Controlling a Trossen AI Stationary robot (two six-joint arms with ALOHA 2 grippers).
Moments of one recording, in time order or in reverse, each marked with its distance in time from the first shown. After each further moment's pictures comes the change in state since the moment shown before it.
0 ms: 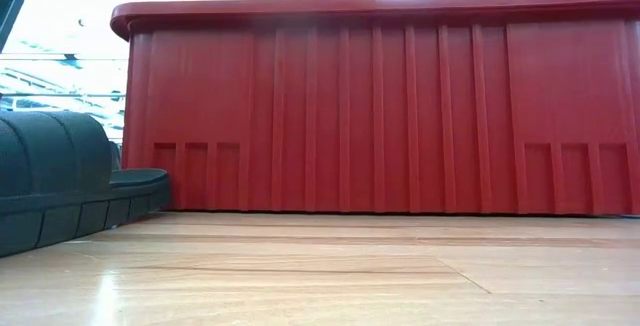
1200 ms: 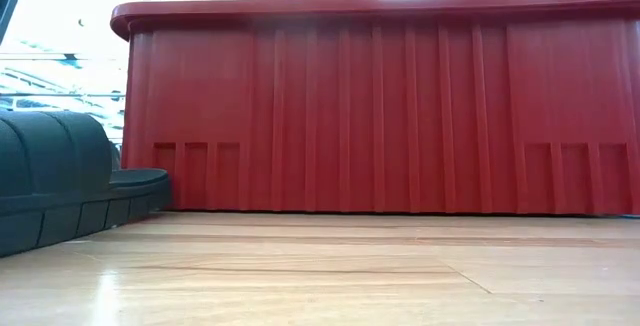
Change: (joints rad) left arm 0.039 -0.039 0.000 0.138 -0.192 0.273; right arm -0.689 0.168 0.587 -0.219 -1.135 -0.388
